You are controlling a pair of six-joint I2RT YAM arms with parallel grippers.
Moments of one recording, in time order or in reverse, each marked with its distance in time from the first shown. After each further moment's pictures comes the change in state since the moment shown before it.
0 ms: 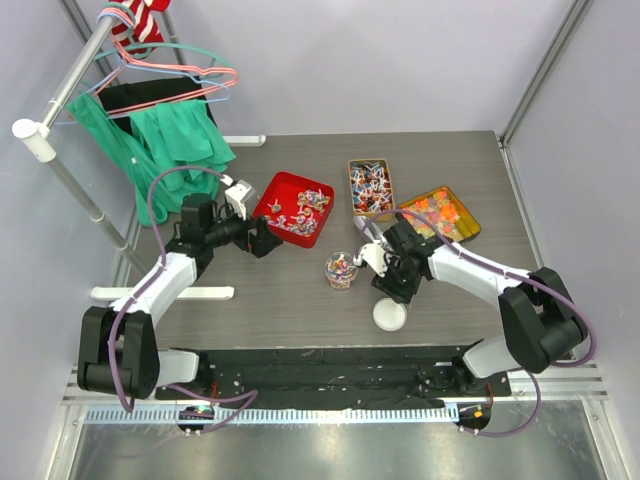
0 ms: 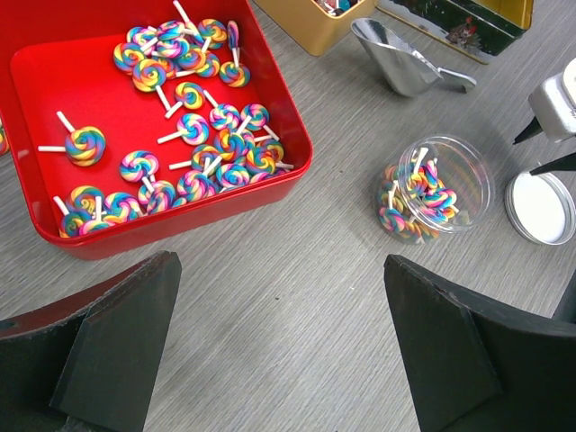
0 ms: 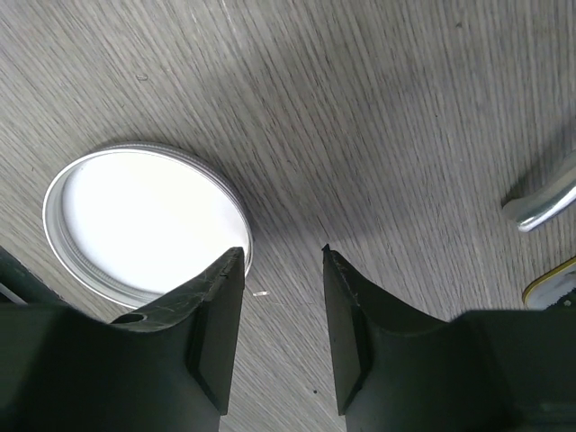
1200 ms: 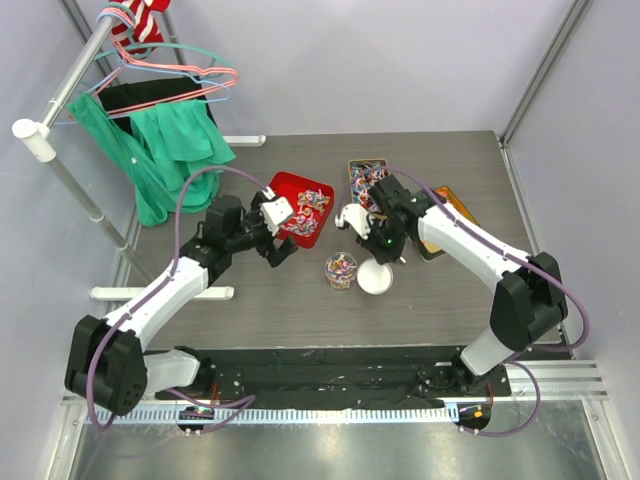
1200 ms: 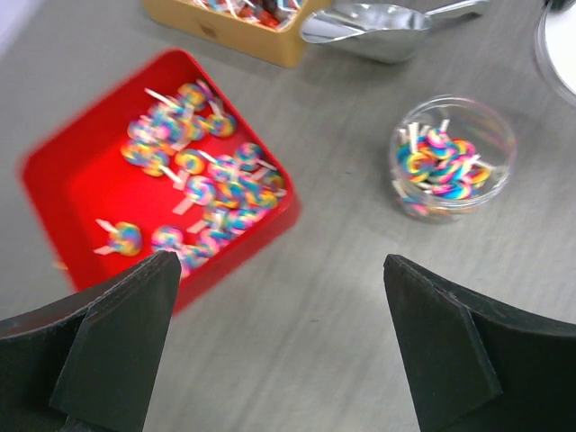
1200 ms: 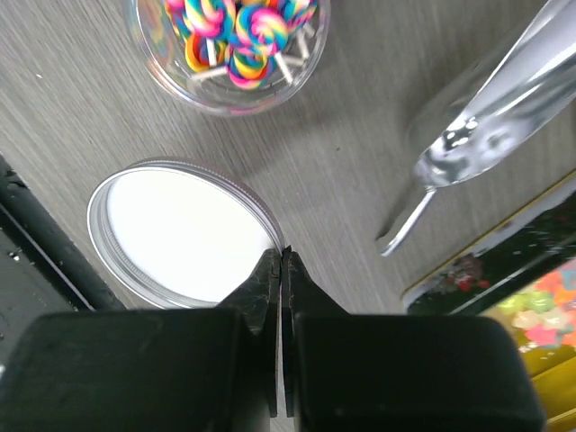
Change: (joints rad) left arm -0.249 -0.051 0.057 -0.101 -0.195 0.344; right arm 0.027 0.120 0.434 -0.256 -0.058 -0.007
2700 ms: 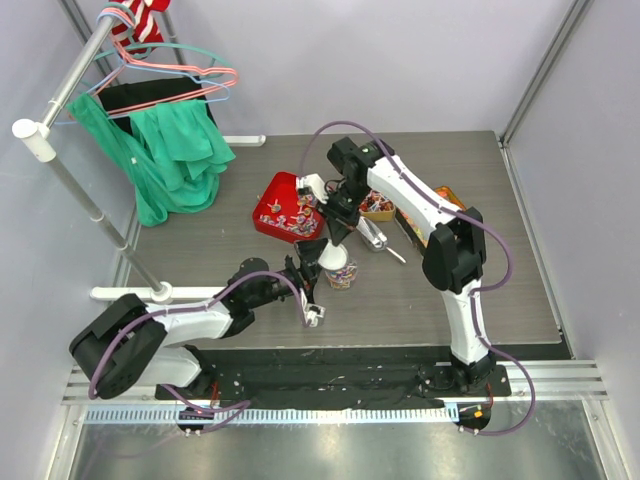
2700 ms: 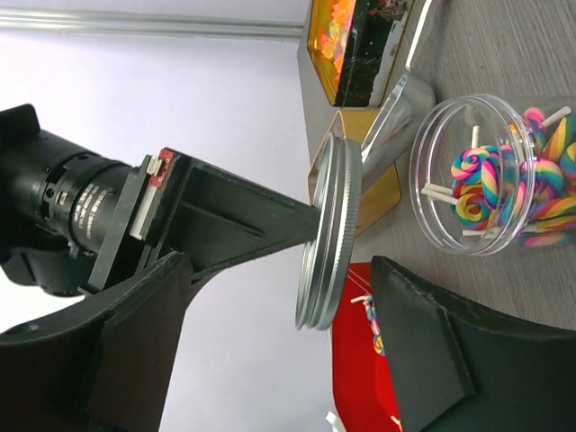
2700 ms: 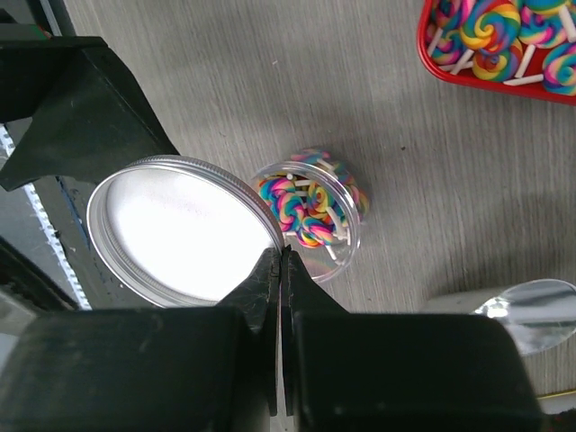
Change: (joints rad) left arm -0.391 0.063 -0.445 0.879 -0.141 1.117; right arm 0.023 0.578 0.835 -0.429 -0.354 -0.014
